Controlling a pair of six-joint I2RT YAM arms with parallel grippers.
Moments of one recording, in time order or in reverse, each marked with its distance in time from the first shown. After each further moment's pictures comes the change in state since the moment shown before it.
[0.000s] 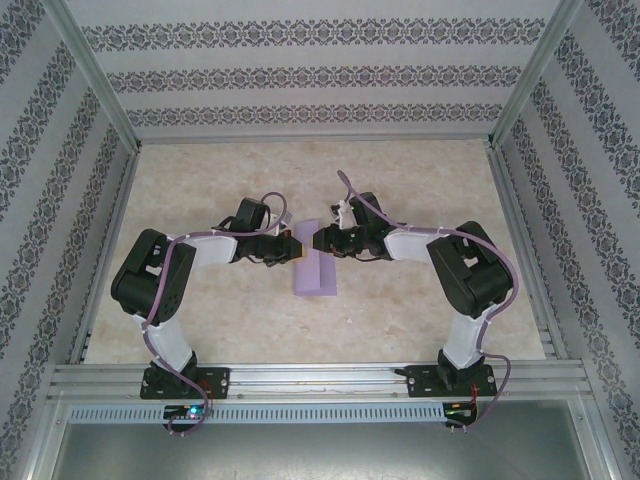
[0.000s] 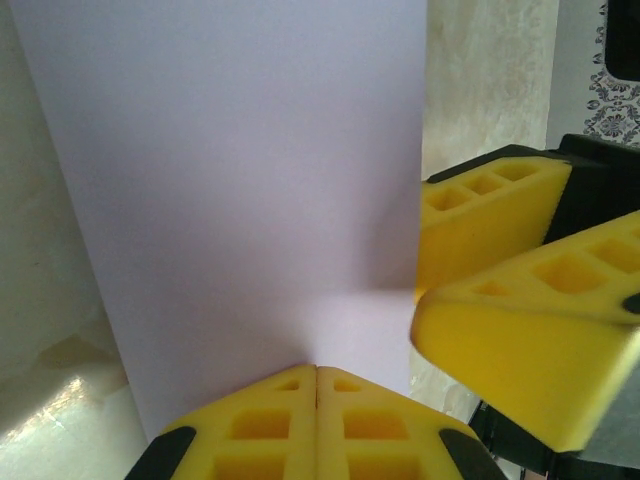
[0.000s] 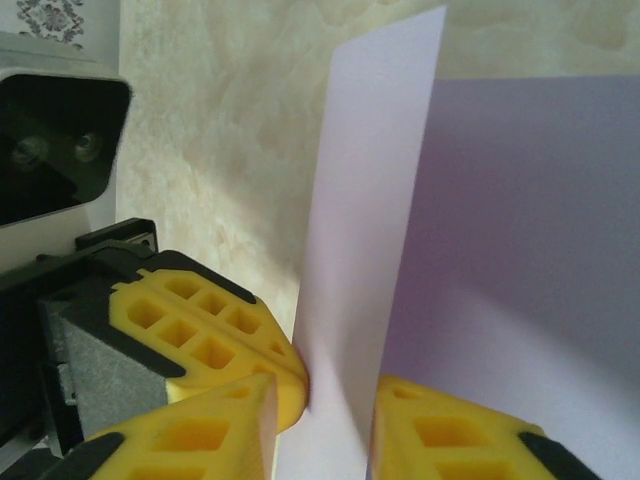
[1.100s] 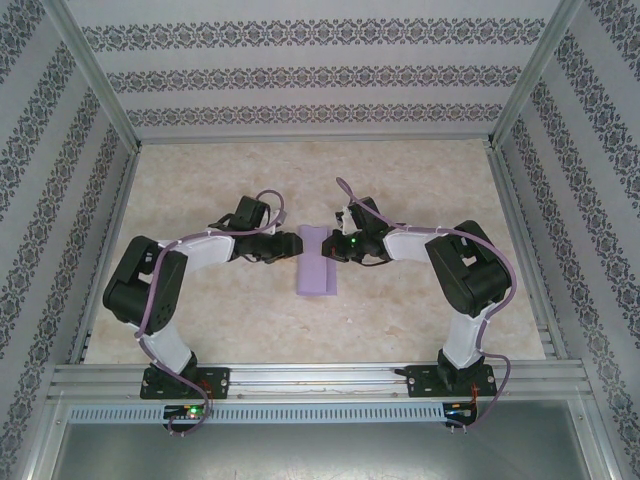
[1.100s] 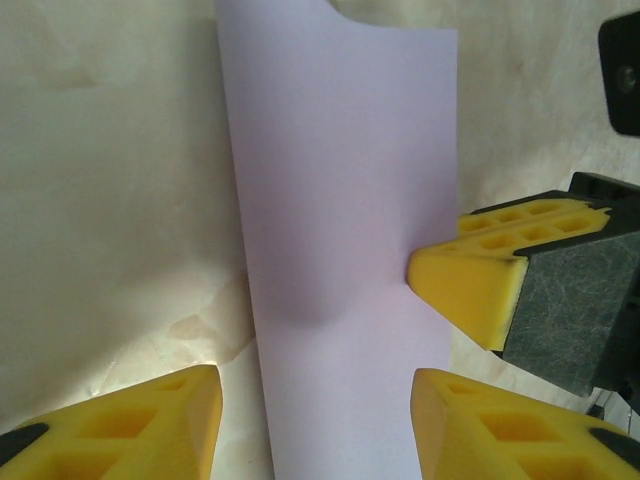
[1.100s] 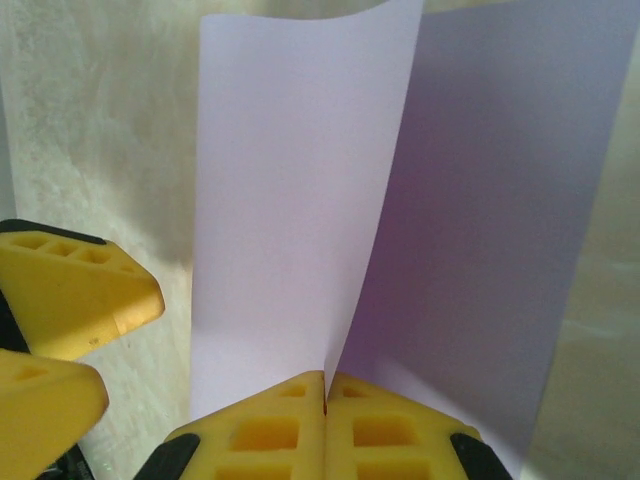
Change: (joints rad) left arm -0.019 -0.060 0.030 -0.150 -0.201 0.060; right arm 0.001 0.008 0.002 -0.131 0.132 -0.034
